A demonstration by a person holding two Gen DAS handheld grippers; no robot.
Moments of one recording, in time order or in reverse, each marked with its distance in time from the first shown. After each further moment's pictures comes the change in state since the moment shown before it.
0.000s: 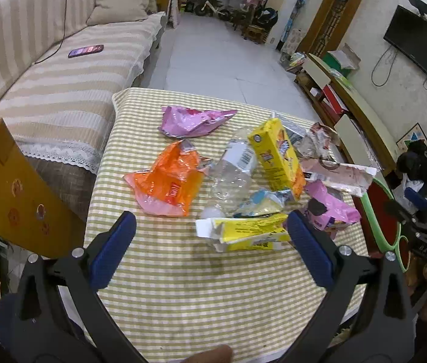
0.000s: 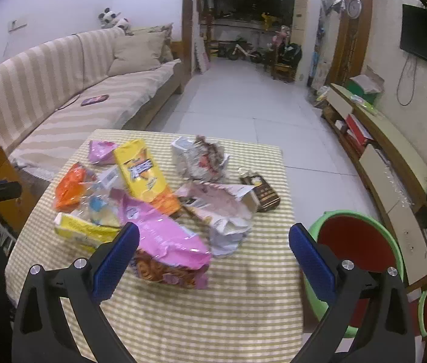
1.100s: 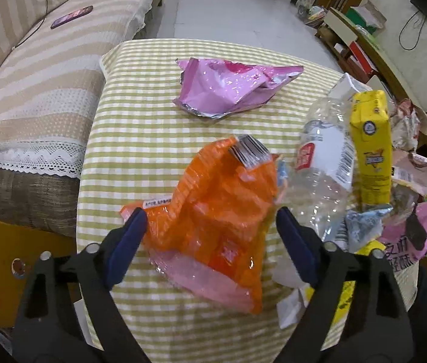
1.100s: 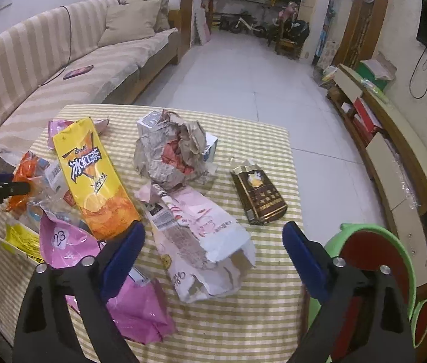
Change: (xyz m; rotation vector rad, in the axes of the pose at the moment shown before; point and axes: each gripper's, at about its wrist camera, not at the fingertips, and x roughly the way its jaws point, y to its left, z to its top) left arm 0.136 0.042 0.034 0.051 0.233 0.077; right arm 0.107 -0.021 0.018 -0.042 0.148 0.014
